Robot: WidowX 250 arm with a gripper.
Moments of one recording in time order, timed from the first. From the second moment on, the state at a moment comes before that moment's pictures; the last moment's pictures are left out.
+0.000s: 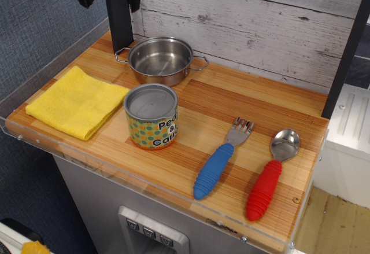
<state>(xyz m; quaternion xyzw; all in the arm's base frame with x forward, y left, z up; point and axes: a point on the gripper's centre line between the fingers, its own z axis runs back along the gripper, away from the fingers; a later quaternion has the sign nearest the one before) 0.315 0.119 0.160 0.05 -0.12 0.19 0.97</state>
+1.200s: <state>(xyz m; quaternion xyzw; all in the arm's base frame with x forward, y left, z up) 0.256 0.083 0.109 0.04 -0.02 -0.17 0.98</state>
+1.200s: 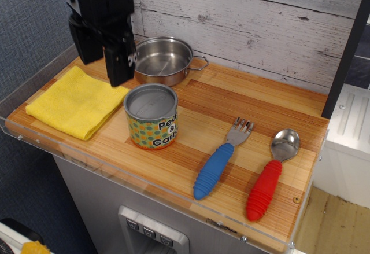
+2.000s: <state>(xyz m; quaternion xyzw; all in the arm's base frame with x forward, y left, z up) 0.244 0.076 0.066 0.06 0.07 -0.26 0.96</state>
